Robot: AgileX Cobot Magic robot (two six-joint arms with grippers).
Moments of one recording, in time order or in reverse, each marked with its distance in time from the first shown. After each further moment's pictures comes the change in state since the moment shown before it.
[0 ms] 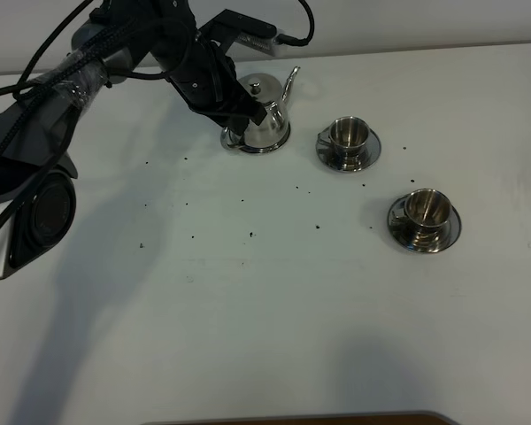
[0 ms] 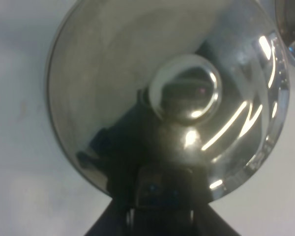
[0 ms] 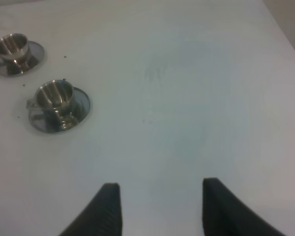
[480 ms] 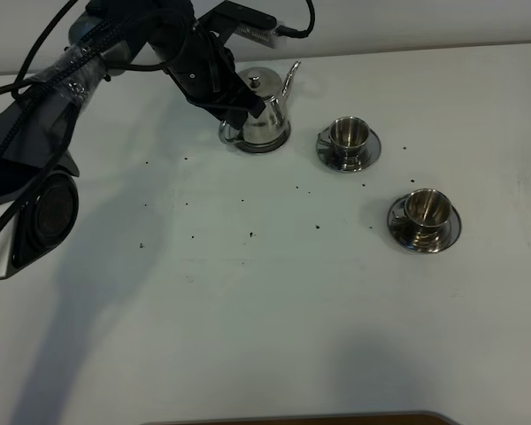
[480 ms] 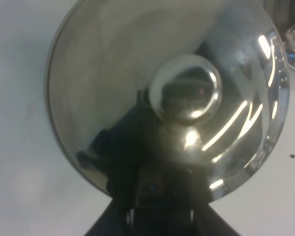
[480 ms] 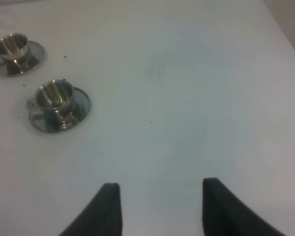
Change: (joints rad) left arm 0.000 0.009 -0.071 0.008 0.067 -0.002; right arm 0.000 0.000 0.000 0.000 0.000 0.001
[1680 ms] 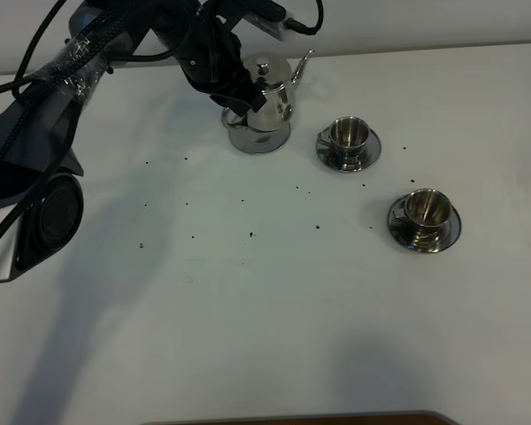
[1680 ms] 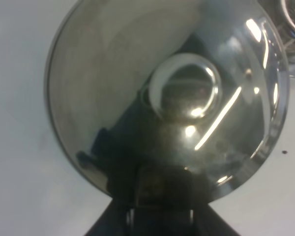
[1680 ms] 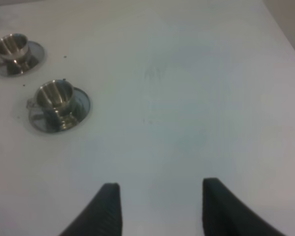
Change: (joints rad) left arm -0.022 0.000 -0.069 0.017 0.023 0.118; right arm 0.000 0.000 0.000 0.000 0.000 -0.001
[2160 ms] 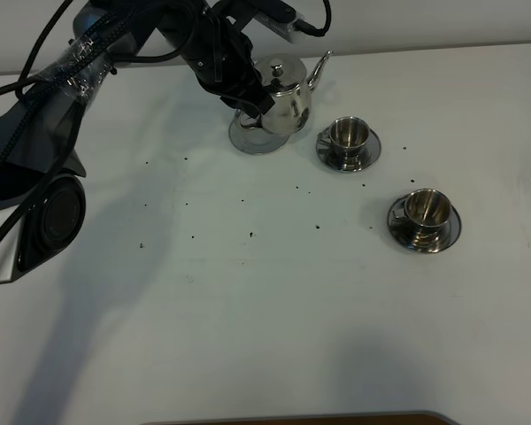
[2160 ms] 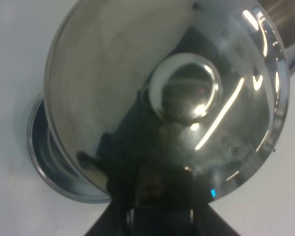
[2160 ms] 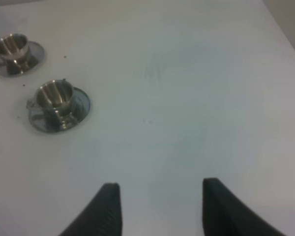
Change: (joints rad) left arm -0.006 0.000 0.000 -0.067 0.000 0.058; right arm 0.000 0.000 0.000 0.000 0.000 0.000
